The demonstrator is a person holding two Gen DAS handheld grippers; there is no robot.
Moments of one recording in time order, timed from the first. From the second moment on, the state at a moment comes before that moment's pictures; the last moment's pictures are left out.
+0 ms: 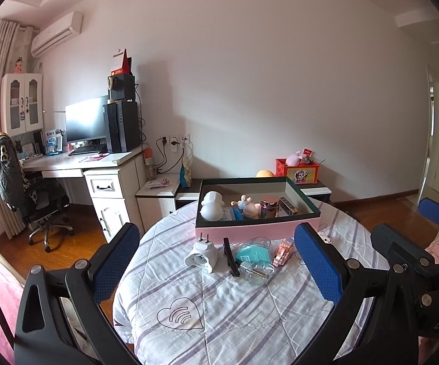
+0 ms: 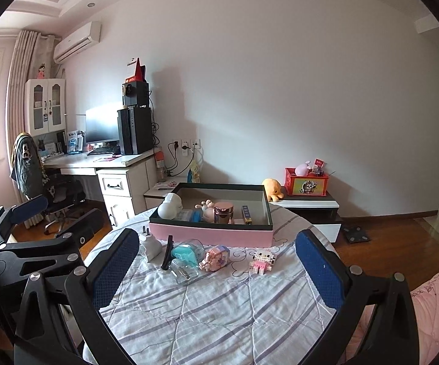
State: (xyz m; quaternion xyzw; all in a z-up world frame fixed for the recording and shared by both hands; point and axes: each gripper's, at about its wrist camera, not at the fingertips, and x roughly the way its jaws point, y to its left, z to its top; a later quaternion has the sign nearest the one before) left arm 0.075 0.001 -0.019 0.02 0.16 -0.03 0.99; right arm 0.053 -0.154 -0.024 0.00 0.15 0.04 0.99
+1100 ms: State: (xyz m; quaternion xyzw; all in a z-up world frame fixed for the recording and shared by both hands) left arm 0.270 0.044 -0.162 -0.03 0.42 -0.01 0.91; right arm 0.187 -0.192 -0.146 0.05 0.33 0.03 0.94
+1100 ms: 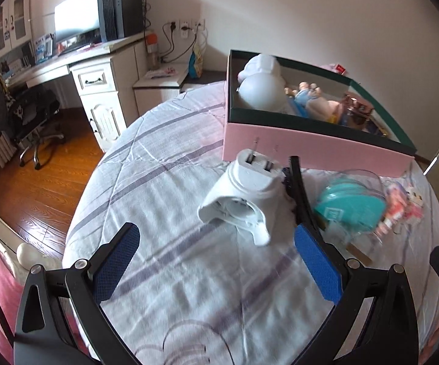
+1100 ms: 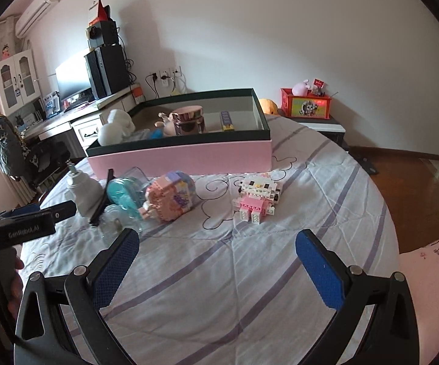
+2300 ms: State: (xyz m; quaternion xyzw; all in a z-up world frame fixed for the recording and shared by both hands) left arm 0.230 0.019 -0.132 -0.01 0.37 -0.07 0.93; right arm 0.235 -0.218 -0.152 0.07 0.37 0.04 0.93
